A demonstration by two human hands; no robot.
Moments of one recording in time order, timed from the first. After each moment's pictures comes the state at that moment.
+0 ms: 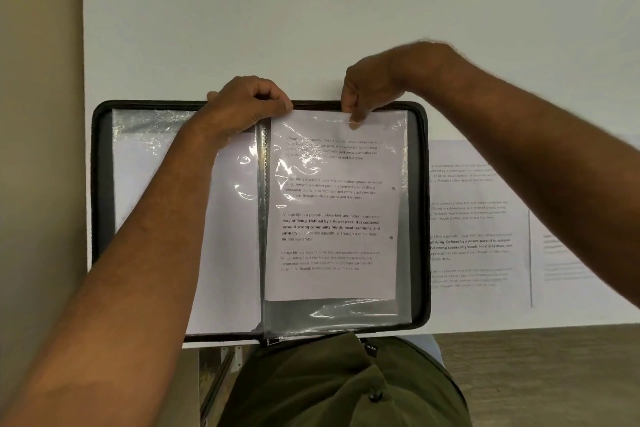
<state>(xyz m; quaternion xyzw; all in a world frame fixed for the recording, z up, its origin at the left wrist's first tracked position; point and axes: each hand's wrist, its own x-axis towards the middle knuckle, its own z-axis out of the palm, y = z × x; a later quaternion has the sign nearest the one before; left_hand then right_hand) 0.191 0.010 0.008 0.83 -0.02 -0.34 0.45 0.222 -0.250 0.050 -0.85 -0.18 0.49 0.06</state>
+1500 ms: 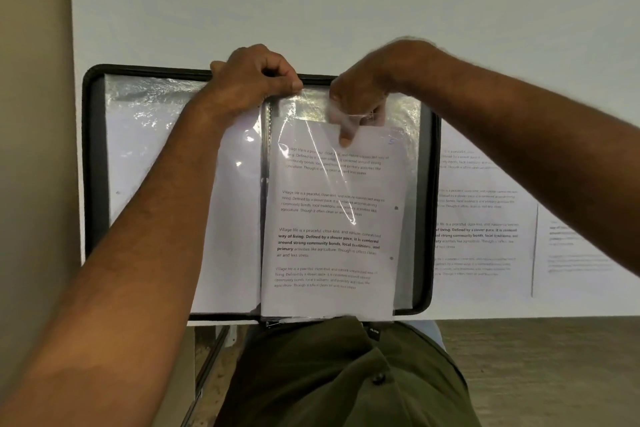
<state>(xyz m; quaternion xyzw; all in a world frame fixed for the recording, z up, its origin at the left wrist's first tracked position) 0.186 0.007 -0.003 0.86 -0.04 -0.26 0.44 0.198 -0.205 0.039 -0.75 -0.10 0.64 0.12</state>
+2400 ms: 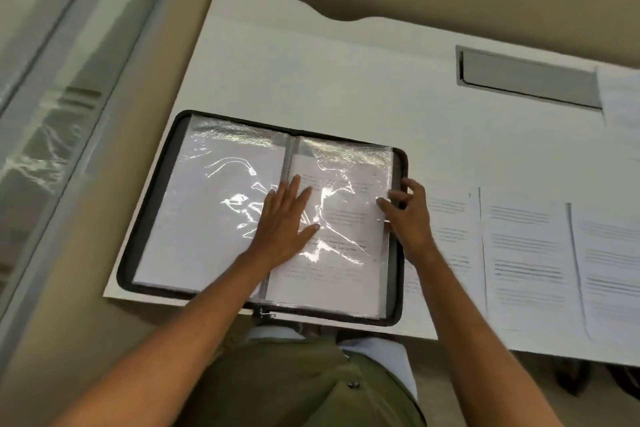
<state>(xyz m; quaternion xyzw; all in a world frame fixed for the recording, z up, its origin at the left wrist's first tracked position) -0.035 -0.004 -0.020 0.95 -0.15 -0.15 0.23 -0.032 -0.277 0.024 -0.75 0.27 0.08 0.60</state>
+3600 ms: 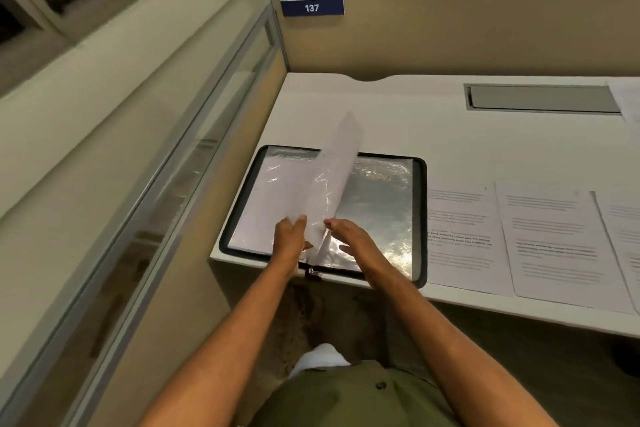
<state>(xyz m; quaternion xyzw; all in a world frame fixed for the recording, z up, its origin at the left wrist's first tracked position) -0.168 0.007 0.108 0.71 0.31 -0.06 0.63 -0.182 -0.156 0.104 -0.67 0.03 0.26 0.70</state>
